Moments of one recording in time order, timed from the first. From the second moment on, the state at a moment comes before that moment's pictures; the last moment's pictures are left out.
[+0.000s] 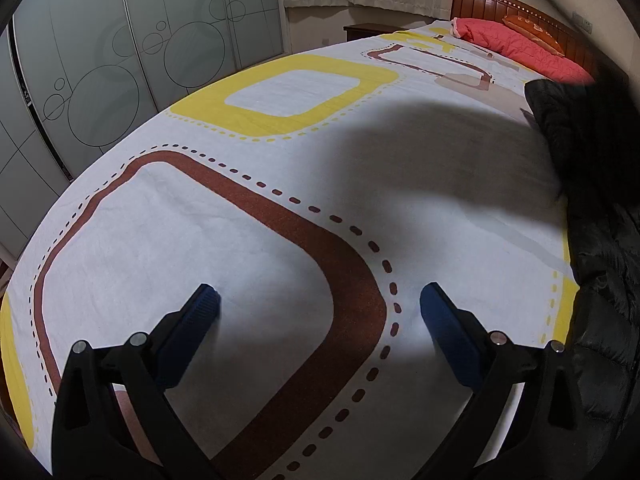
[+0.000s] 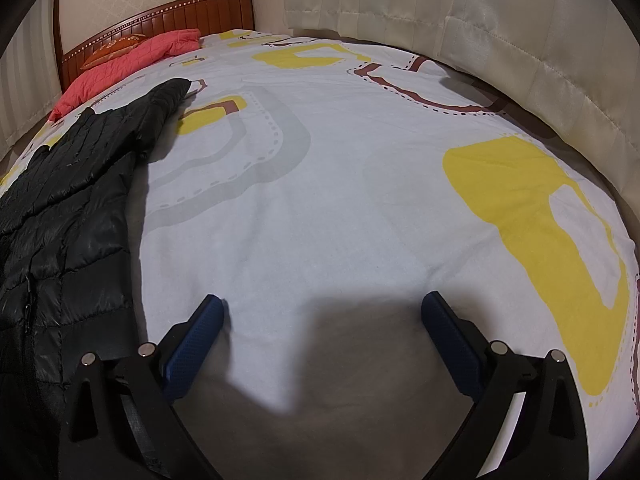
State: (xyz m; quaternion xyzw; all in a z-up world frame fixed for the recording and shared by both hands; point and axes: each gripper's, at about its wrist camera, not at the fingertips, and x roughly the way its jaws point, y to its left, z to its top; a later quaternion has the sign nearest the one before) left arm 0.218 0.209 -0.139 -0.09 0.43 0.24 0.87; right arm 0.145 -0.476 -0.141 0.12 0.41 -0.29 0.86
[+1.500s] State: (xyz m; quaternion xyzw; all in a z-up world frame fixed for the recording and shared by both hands) left arm 0.218 0.209 -0.141 -0.09 0.43 0.24 0.87; right arm 0.145 -0.477 -0.142 0.12 0.41 -0.28 0.86
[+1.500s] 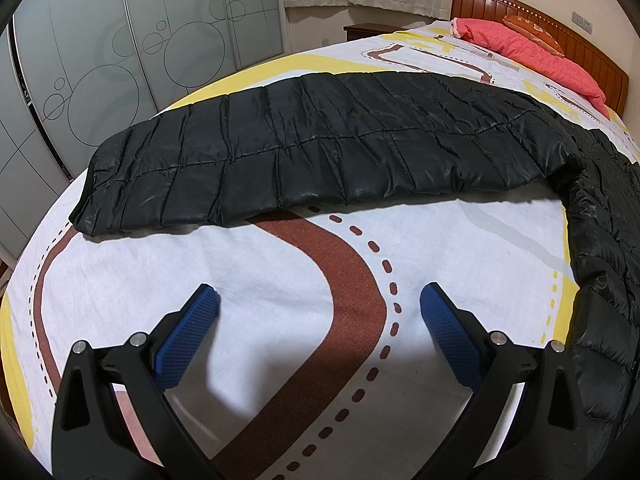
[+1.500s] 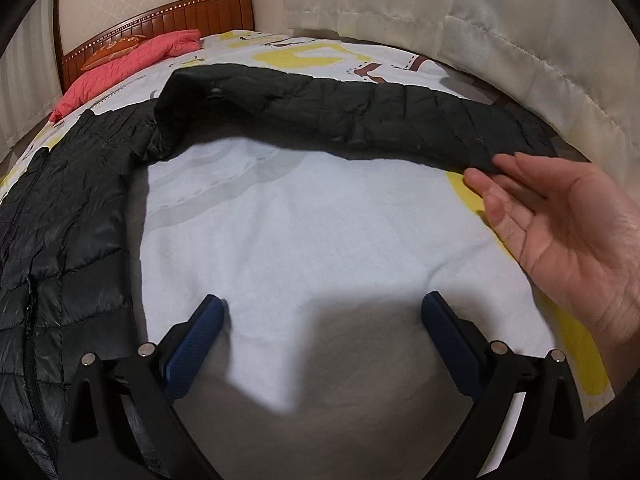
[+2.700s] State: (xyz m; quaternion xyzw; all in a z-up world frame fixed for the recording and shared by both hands) left arm 0.216 0.208 -0.140 -0.09 0.43 0.24 0.87; right arm 0.144 -0.476 -0.141 0.12 0.41 -0.28 0.86
